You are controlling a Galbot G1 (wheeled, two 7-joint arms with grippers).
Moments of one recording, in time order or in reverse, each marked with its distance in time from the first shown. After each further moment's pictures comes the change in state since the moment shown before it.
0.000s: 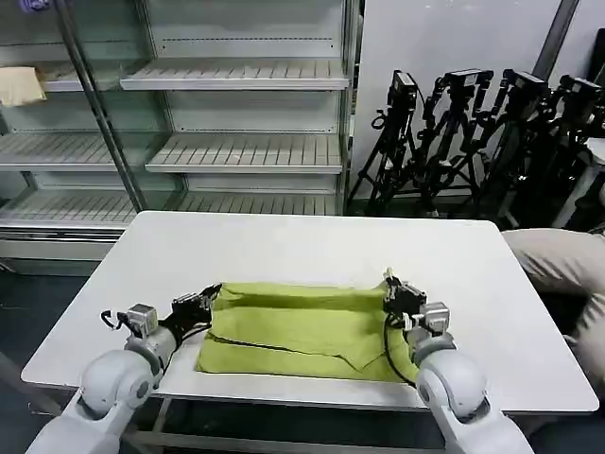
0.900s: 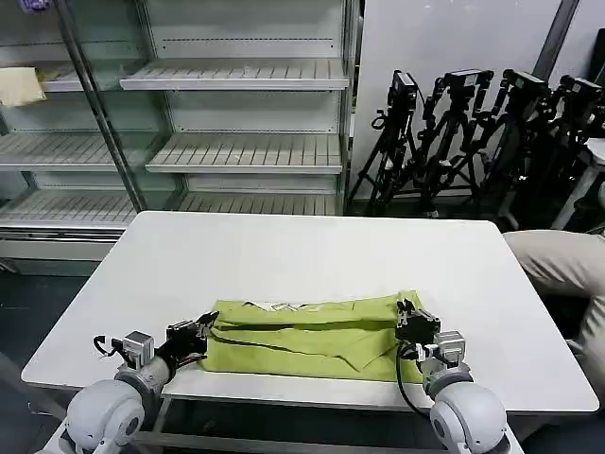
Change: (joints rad) left arm 0.144 0.035 -0.045 -0.100 0.058 0.043 -0.012; right arm -0.133 -0.001 0.063 0.085 -0.035 -0.001 -0.026
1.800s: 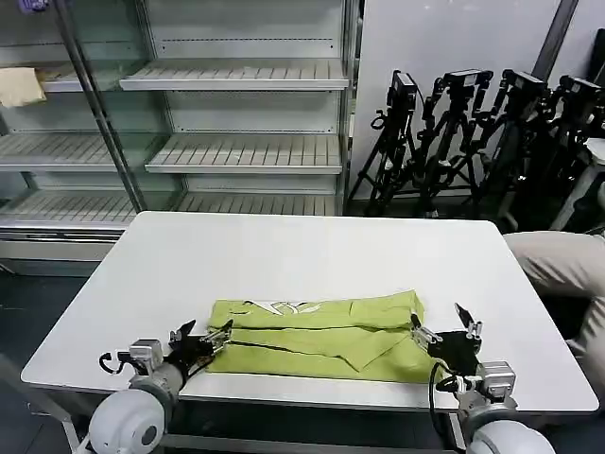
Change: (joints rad) left arm 0.013 -0.107 0.066 -0.043 -0.189 0.044 -0.320; right arm -0.222 0.055 0.185 0.207 -0.080 0.020 -0.043
